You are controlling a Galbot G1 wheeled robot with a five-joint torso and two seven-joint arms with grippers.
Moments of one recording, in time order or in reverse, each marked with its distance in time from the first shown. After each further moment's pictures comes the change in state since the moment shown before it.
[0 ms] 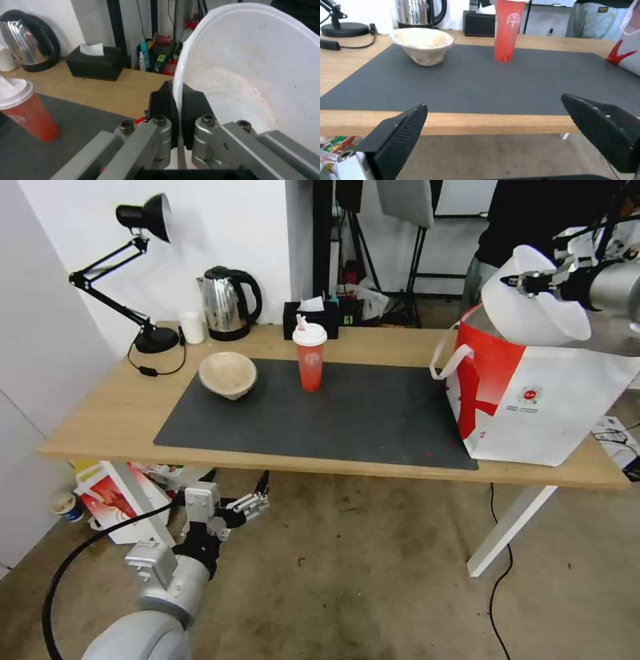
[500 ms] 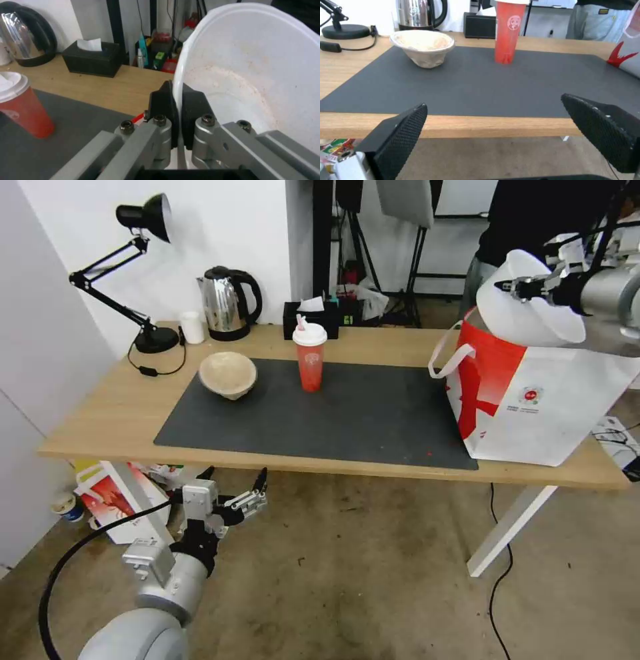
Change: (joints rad) left arm -0.008 -0.001 -0.003 0.003 -0.003 0.000 0.000; right arm -0.025 0.012 0.010 0.020 -0.031 0.000 0.017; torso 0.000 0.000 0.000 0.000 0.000
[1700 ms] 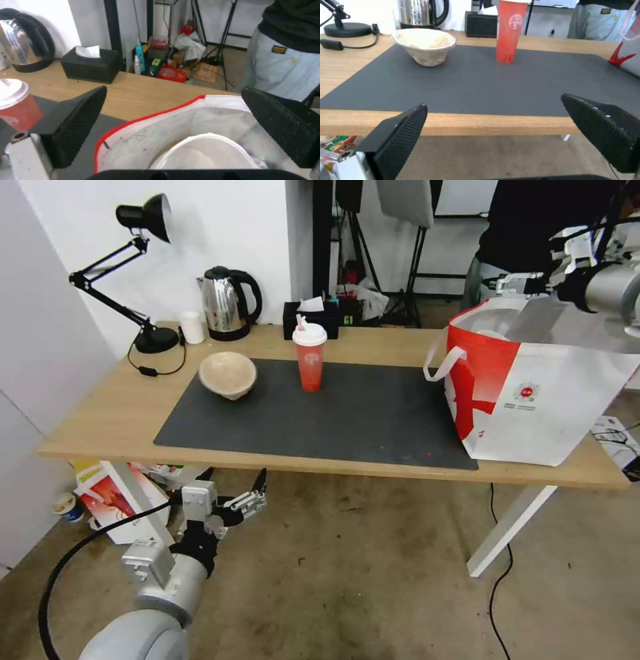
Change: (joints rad) left arm 0.009 -0.006 -0.002 -0.001 0.002 -0.003 -0.001; right arm -0.004 -0.002 0.019 0.040 0.002 0.000 0.043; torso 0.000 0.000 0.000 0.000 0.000
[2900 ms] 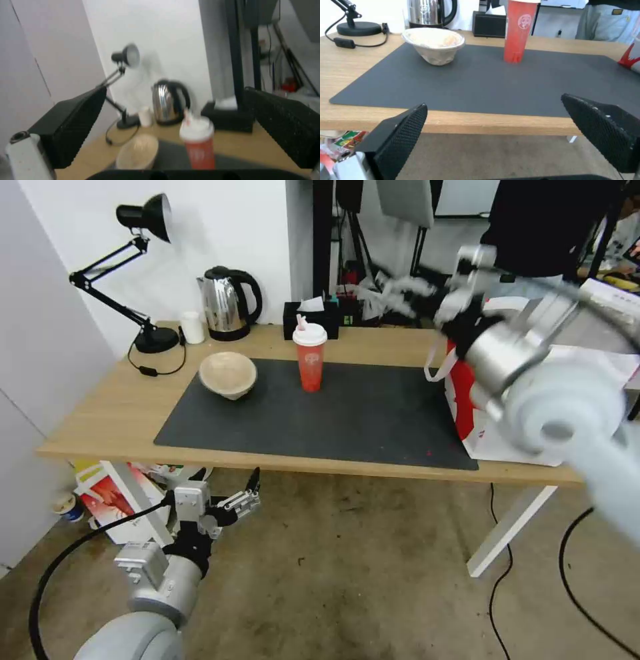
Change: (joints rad) left arm 0.009 -0.023 -0.020 -0.006 0.008 0.000 0.000; right arm -0.399 0.226 0.039 0.504 -0.091 0.568 0.170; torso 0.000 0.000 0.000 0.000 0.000
